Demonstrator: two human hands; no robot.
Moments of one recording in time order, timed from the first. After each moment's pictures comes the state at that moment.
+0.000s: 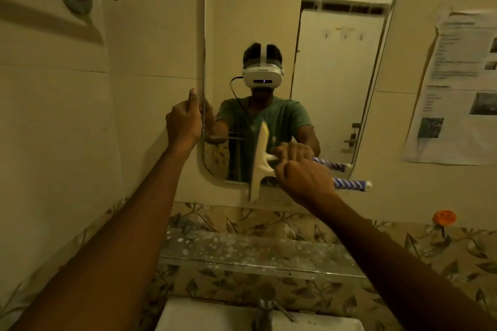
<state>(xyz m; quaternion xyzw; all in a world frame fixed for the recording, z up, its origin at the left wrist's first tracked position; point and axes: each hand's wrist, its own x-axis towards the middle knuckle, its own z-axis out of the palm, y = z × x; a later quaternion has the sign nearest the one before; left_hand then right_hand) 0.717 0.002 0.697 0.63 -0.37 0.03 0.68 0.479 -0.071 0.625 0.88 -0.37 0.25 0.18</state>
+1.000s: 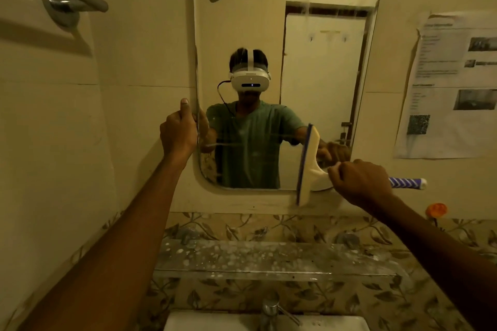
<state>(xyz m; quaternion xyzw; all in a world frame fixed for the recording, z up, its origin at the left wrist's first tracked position) 0.718 0.004 0.698 0.63 -0.39 0.04 0.67 0.392 -0.089 0.635 0.80 -0.52 0.23 0.19</state>
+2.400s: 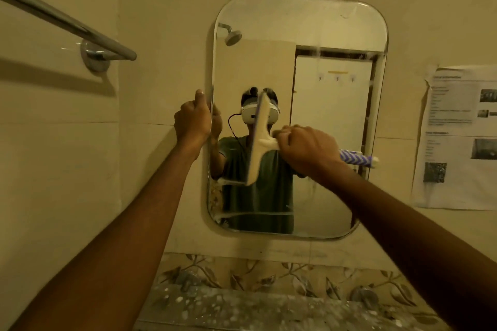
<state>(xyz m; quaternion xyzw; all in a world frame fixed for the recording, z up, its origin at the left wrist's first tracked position) 0.720 -0.006 0.788 0.59 -0.39 0.06 0.71 0.510 -0.085 0.762 0.85 -0.35 0.34 0.21</state>
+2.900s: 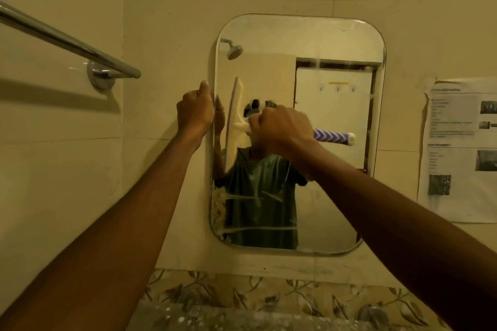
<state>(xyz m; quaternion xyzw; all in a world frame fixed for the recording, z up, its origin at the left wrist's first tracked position) 0.718 0.005 0.831 0.56 -0.42 0.06 0.71 0.558 -0.054 0.818 0.83 -0.32 0.41 0.19</state>
